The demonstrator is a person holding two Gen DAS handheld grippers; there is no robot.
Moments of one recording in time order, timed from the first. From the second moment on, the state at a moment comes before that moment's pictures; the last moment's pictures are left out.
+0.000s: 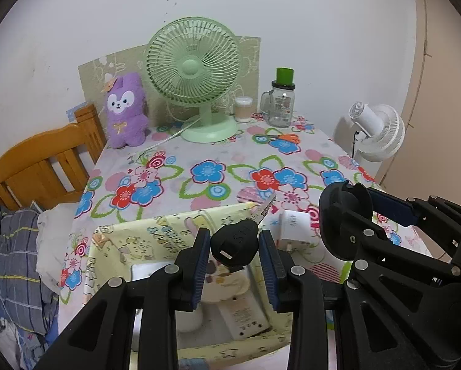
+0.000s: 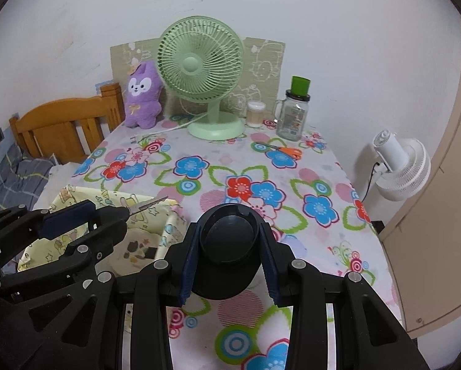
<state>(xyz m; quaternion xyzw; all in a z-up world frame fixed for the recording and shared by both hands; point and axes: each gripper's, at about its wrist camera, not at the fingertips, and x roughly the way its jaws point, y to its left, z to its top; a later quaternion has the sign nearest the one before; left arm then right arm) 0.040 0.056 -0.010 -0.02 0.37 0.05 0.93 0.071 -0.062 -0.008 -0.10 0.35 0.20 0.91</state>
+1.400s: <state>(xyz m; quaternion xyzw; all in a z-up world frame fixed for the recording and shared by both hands) 0.040 0.127 -0.074 -0.05 0.44 0.09 0.89 0.087 0.045 -0.049 -0.13 0.39 0.28 0.87</state>
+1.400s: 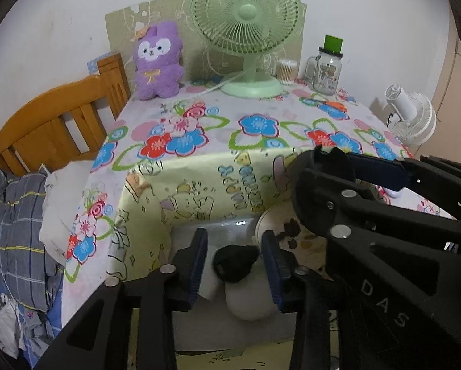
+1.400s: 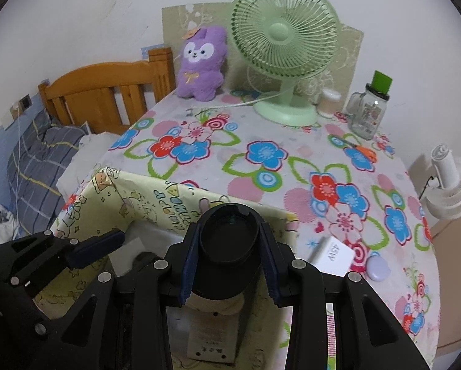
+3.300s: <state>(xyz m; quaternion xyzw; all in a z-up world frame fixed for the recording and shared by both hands) 0.024 0.044 -0.040 -0.02 0.41 0.06 0.91 0.062 -0.050 -0.027 -0.07 0.38 0.24 0.89</state>
